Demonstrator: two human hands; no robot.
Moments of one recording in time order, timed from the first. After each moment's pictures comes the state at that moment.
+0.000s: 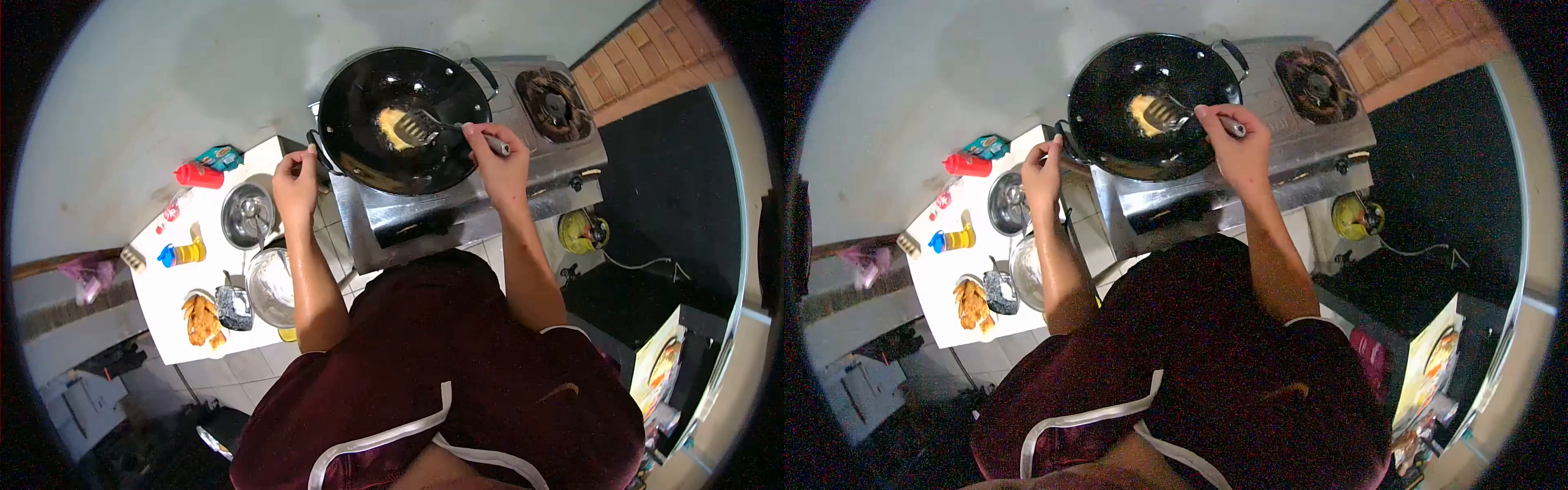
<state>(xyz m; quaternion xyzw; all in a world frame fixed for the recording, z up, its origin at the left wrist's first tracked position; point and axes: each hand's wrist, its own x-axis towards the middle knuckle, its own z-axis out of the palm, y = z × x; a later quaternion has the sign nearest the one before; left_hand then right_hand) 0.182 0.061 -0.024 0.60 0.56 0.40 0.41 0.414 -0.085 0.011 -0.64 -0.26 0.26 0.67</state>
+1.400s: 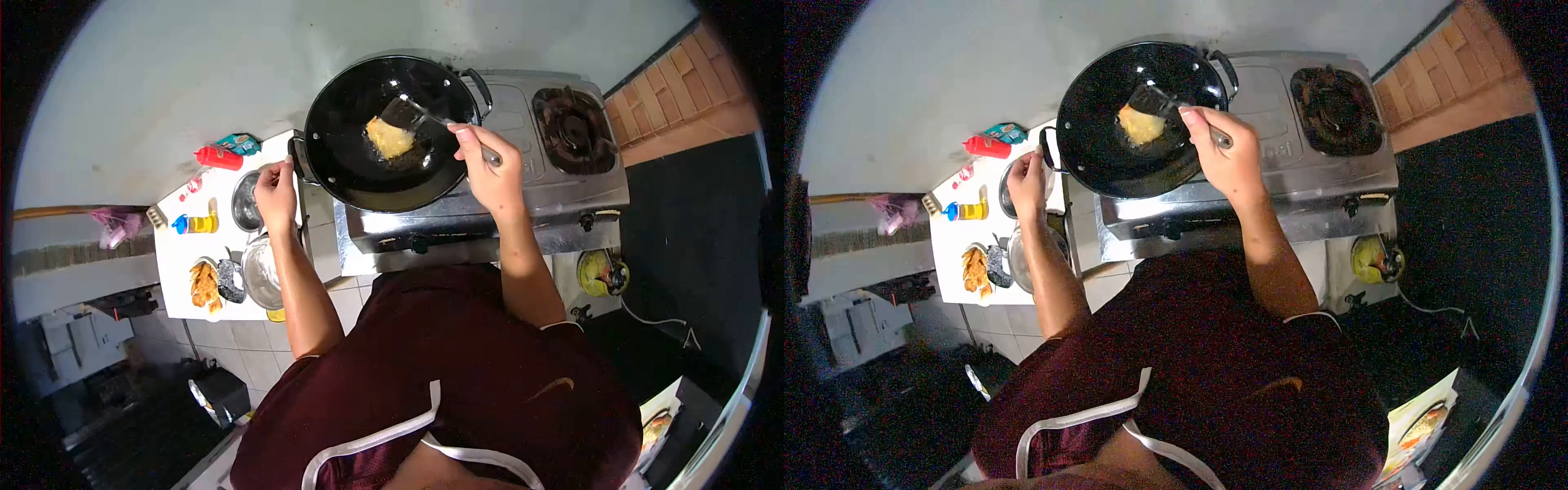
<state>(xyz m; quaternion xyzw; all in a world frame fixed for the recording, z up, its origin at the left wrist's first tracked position) 0.196 0.044 -0.028 0.54 0.64 0.44 0.33 0.487 -0.076 -0.007 -0.57 -0.44 0.24 0.65</state>
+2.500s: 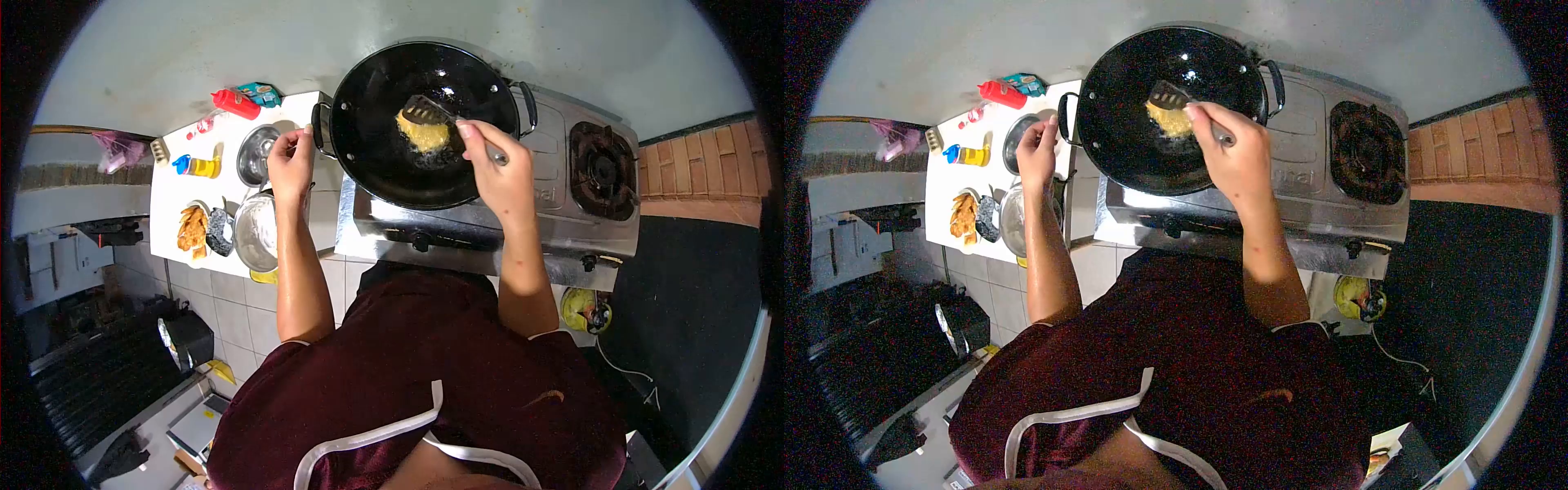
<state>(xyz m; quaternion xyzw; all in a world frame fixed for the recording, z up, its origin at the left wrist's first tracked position) 0.200 0.033 -0.031 0.51 0.64 0.47 0.33 0.478 -0.048 0.002 -0.60 -0.51 0.29 0.55</state>
